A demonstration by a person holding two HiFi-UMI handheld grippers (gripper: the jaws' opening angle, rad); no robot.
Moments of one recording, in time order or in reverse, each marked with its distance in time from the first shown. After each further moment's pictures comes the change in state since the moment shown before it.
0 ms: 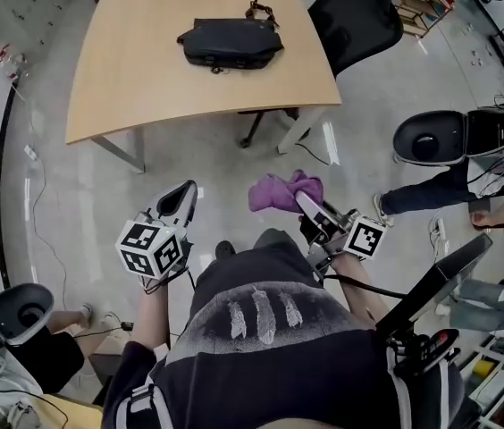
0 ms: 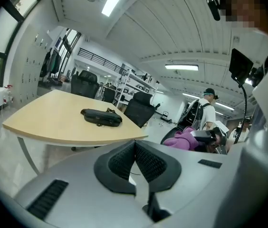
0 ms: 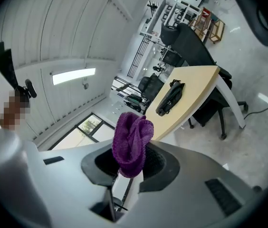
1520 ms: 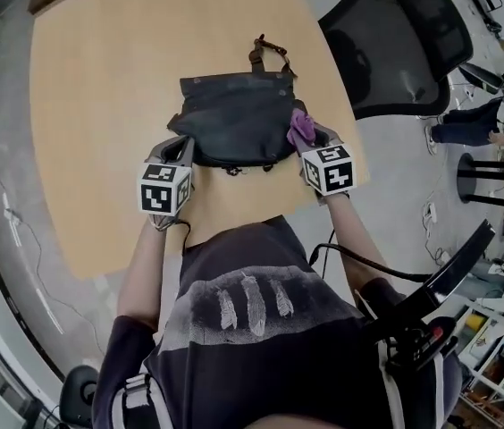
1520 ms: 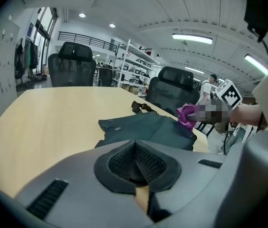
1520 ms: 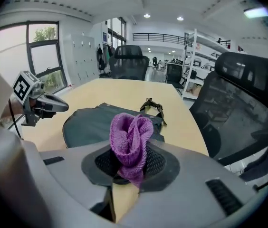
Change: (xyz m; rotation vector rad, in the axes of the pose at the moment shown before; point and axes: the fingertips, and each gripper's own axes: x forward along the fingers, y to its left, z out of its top) left arm 0.396 0.351 0.166 0.155 0.317 -0.030; right arm 0.374 -0.275 0.299 -0.773 0.418 -0.840
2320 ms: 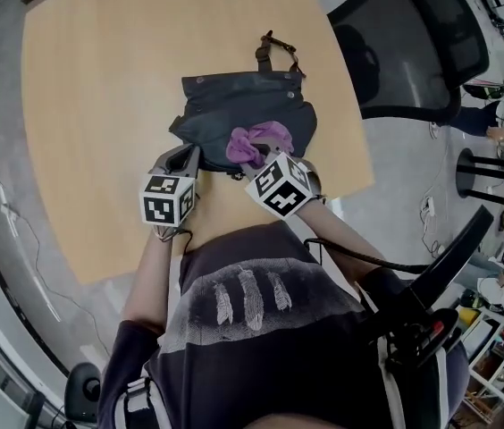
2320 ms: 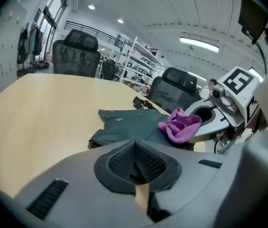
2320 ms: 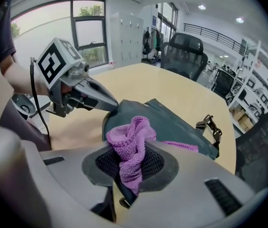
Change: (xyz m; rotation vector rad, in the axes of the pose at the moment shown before) left arm 0.016 0.006 -0.019 -0.111 0.021 -0.050; right arm 0.041 0.148 0.023 -0.450 0.146 0.309
